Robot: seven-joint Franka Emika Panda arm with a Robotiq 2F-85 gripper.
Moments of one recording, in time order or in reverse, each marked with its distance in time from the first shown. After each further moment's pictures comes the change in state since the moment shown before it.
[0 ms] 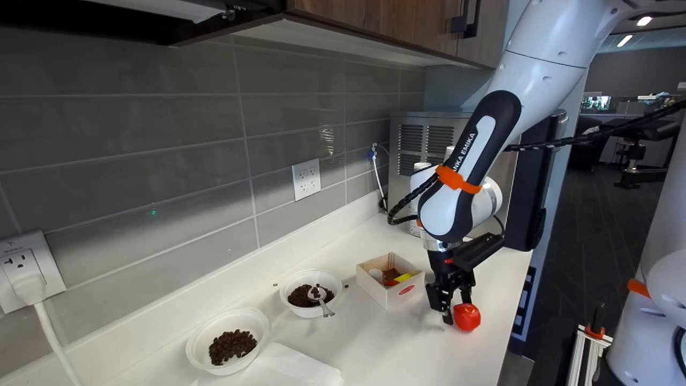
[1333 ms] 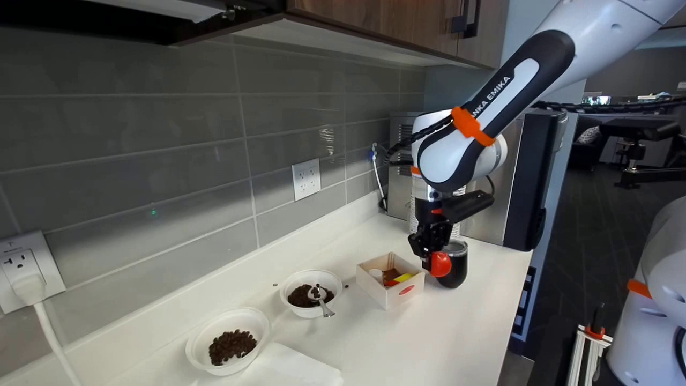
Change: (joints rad) arm 0.010 -0.297 0.011 0.030 0.022 -0.059 -0.015
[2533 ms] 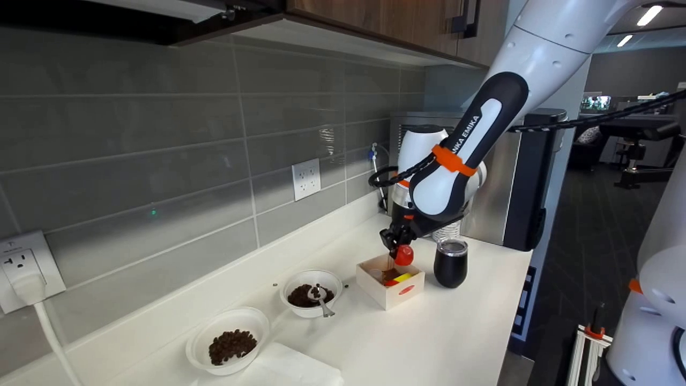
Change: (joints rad) arm -0.061 0.241 0.046 0.078 -0.187 0.448 0.254
